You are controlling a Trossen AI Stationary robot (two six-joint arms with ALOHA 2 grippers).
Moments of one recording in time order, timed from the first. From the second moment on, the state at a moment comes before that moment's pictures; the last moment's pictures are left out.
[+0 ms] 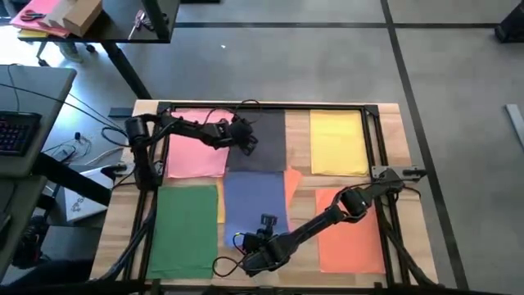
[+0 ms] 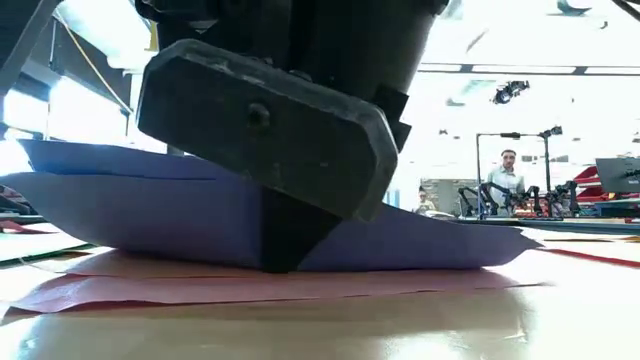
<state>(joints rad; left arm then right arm) 0.41 1.87 0.96 -0.06 -0.38 -0.31 0.53 2.58 2.21 -1.07 0.47 0.62</state>
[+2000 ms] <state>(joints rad) 0.66 1.75 0.95 -0.42 -0.51 -0.18 0.53 2.58 2.21 -1.07 0.47 0.62</state>
